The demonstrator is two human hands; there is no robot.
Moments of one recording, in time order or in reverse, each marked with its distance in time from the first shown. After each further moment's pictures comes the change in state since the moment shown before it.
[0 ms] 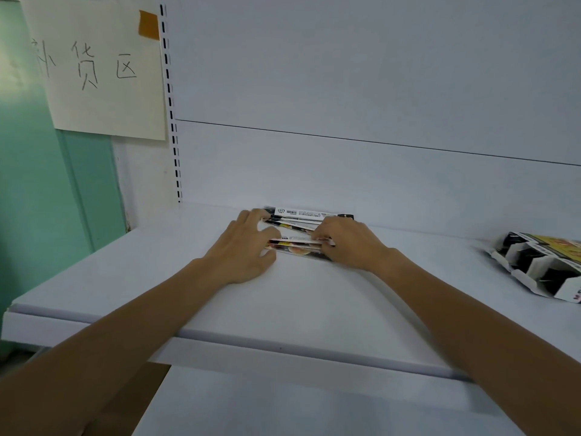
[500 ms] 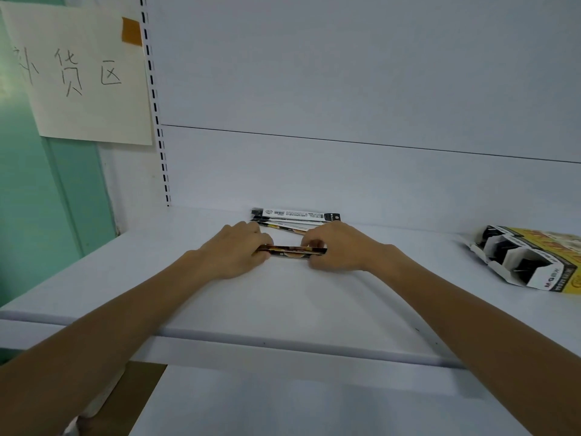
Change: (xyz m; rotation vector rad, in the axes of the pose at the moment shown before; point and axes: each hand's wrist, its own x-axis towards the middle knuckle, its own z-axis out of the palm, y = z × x) left_hand 0.013 0.004 -0.003 0.099 -0.166 0.069; right_hand -0.019 -0.001 -0.016 0.162 -0.126 -0.062
